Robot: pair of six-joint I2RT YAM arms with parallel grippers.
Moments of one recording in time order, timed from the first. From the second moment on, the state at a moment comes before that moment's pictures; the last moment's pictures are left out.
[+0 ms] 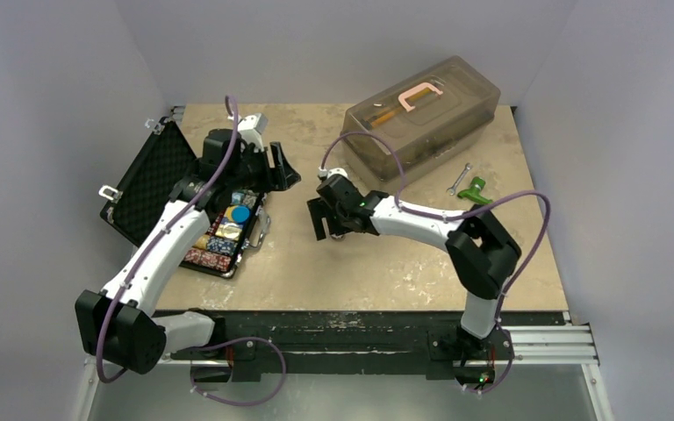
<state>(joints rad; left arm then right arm) -0.33 1.25 1.13 -0.43 0.30 -0.41 0.86 1.78 1.24 -0.37 0.20 0.50</state>
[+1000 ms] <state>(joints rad) -0.27 1.25 1.12 -0.44 0.31 -0.42 0.86 1.99 1.36 -0.47 0.23 0.41</state>
